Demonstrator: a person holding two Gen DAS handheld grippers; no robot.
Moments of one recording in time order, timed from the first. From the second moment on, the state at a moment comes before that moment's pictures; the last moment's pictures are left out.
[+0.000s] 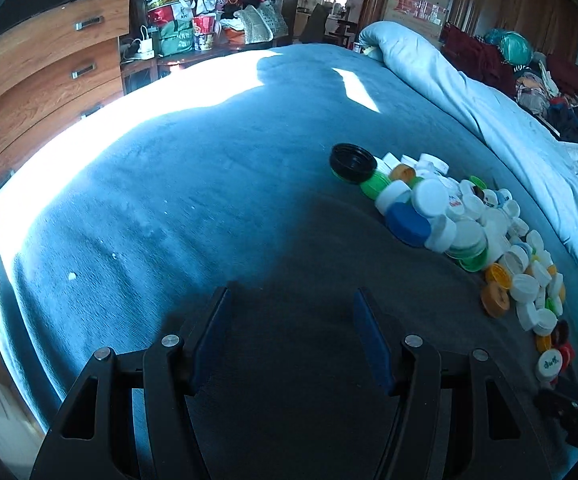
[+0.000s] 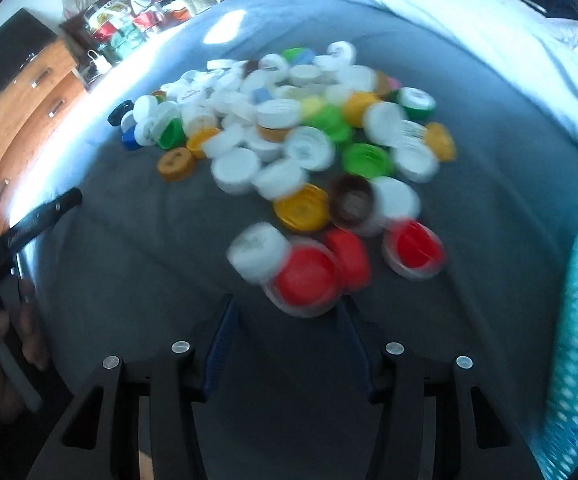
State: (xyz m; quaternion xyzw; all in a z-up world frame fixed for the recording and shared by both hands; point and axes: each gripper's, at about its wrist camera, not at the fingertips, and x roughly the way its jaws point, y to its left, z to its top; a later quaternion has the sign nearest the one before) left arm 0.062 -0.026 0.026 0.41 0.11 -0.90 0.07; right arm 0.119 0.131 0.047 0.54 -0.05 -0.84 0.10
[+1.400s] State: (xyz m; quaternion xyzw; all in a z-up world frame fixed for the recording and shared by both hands) left arm 0.042 0.084 0.025 0.41 -0.04 -0.90 -0.15; right arm 0.130 0.181 0.037 0.52 -0.08 -0.85 0.07
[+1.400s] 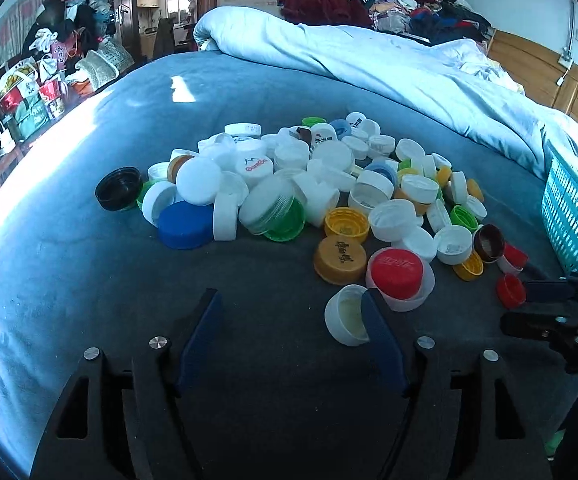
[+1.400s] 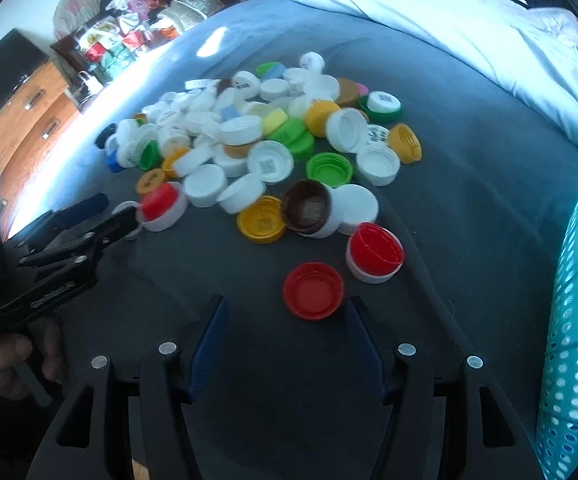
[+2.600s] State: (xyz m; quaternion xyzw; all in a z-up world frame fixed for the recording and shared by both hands) left arm 0.037 0.093 0.024 0.42 -0.06 -0.89 -0.20; right arm 0.155 0.192 0.067 0.49 -0.10 -0.86 0.07
